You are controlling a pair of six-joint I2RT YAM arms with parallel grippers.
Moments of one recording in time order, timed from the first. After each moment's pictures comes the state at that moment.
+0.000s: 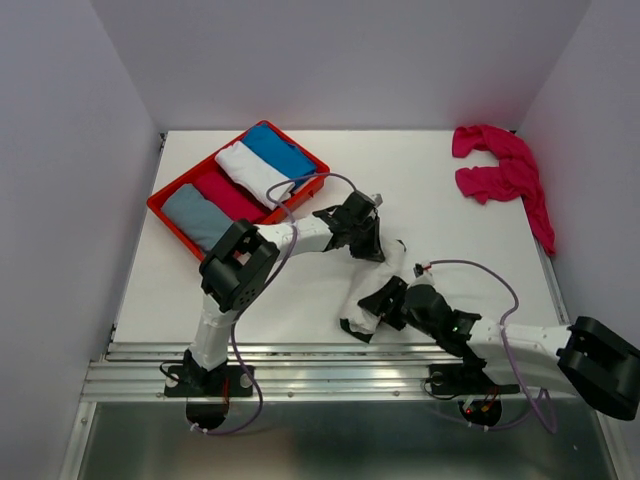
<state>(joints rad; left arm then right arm) -0.83 2.05 1.41 -0.21 0.26 -0.71 0.92 1.07 0.11 0.41 0.17 1.30</state>
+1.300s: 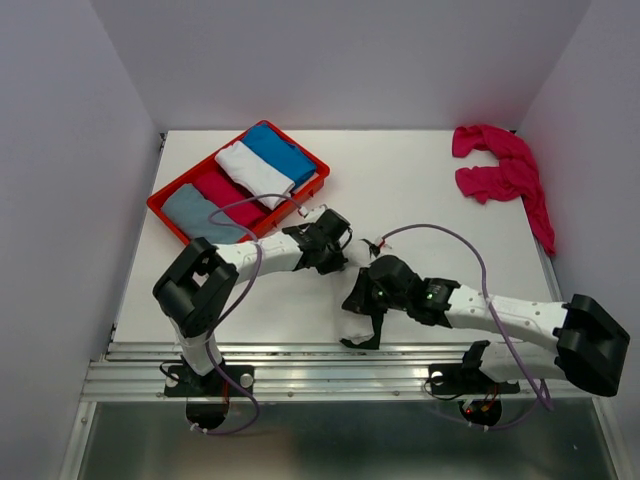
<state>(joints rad) -0.83 1.74 1.07 -0.31 -0.11 -1.07 0.99 1.17 0.62 -0.16 0.05 1.00</state>
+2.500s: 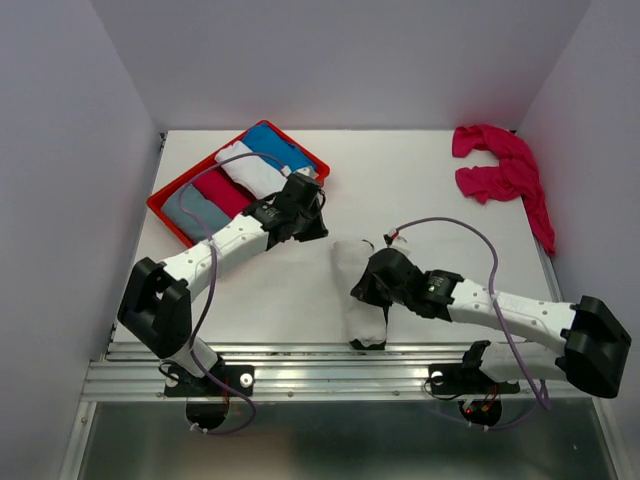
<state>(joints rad) -0.71 1.56 1.20 -0.46 -0.06 -0.75 0.99 1.14 0.68 -0.33 0.23 1.12</state>
